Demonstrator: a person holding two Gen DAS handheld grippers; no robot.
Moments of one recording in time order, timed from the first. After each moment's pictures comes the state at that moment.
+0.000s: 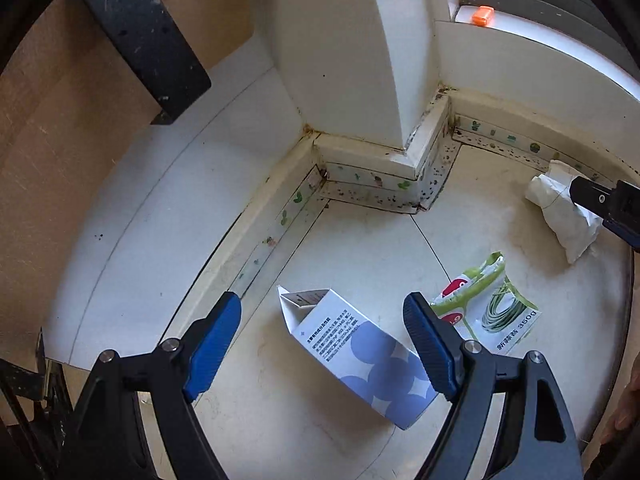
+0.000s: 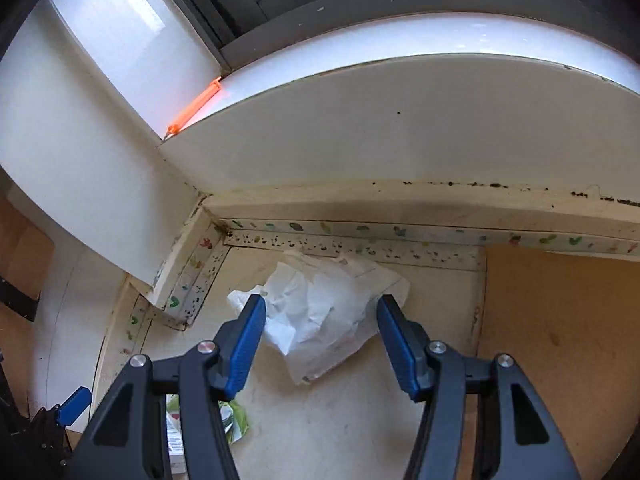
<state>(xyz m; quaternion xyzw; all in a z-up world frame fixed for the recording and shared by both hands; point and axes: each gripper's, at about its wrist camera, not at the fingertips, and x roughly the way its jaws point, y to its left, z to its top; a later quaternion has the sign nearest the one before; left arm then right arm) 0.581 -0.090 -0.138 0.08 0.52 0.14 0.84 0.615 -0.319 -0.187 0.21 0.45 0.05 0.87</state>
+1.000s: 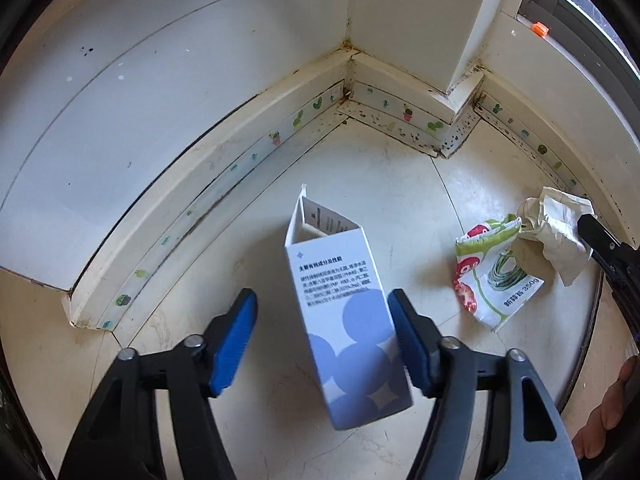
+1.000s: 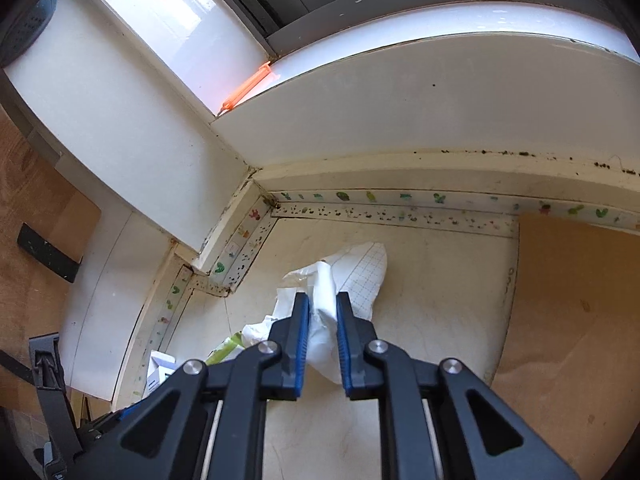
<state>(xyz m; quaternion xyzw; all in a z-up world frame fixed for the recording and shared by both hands) 0.552 -0.029 -0.183 -0.09 0.58 0.11 0.80 0.593 -0.321 -0.185 0.24 0.44 0.13 0.86</state>
